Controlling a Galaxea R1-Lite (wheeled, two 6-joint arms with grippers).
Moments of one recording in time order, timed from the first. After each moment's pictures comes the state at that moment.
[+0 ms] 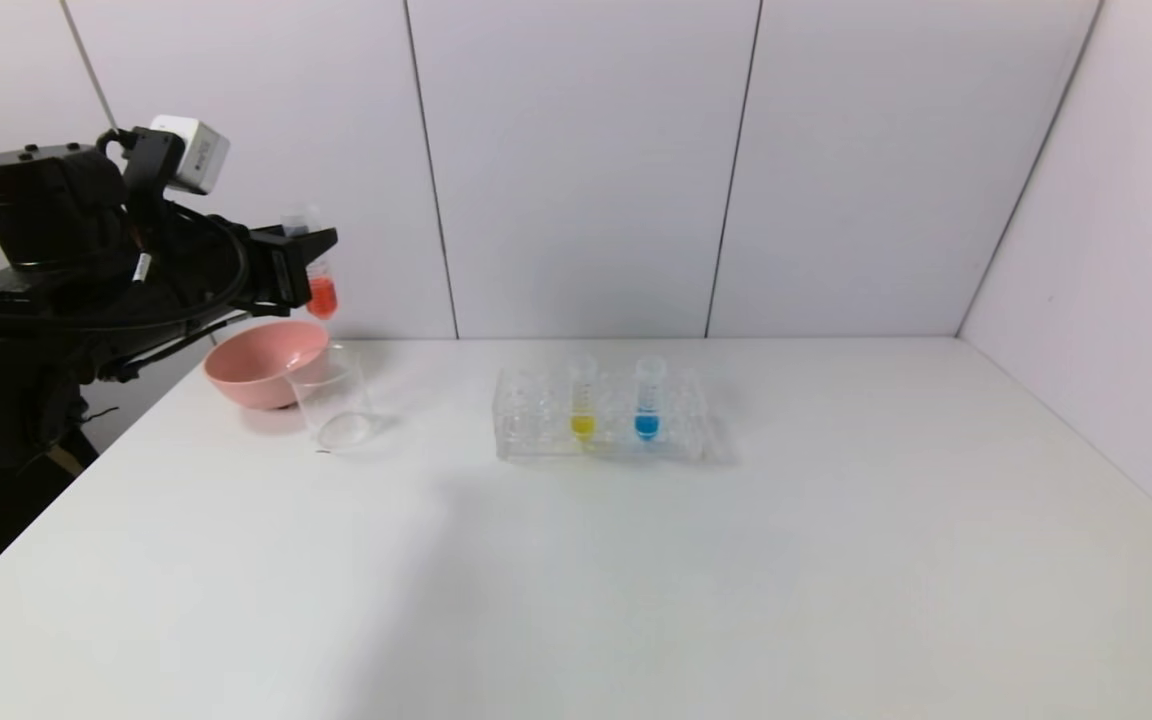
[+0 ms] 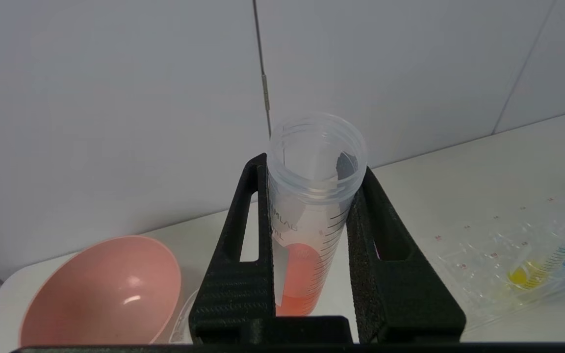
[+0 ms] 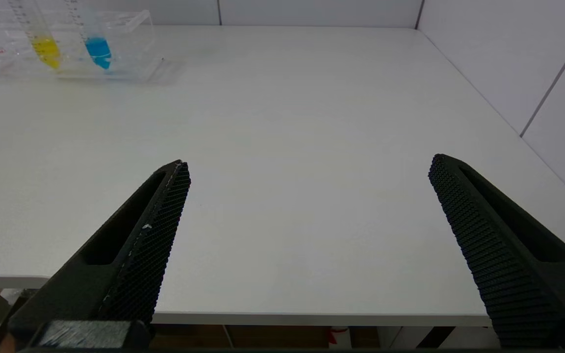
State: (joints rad) left arm -0.07 1.70 -0.99 -0.78 -0.25 0.05; right arm 0.00 0.00 0.00 0.01 0.00 0.00
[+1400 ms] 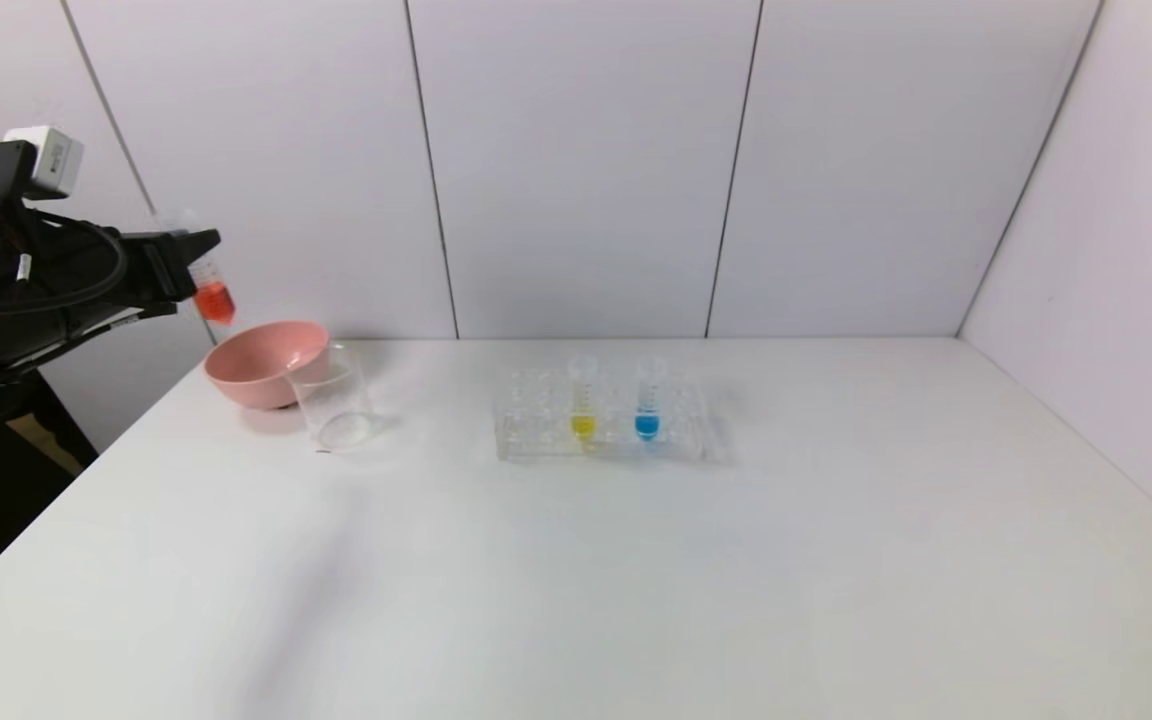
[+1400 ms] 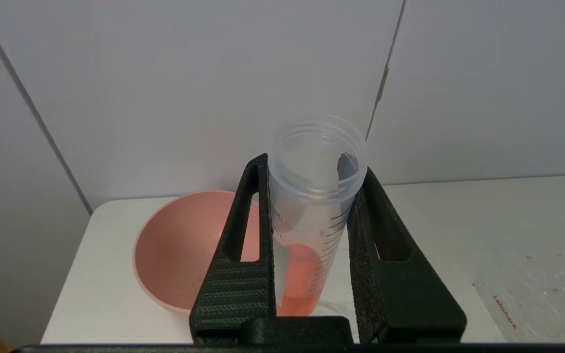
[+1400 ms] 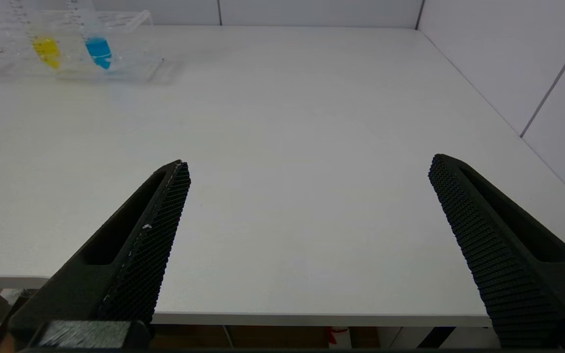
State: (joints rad) left arm 0.19 1.70 -0.98 -0.77 -0.33 -0.07; right arm 0.00 0.00 0.00 0.01 0.00 0.00
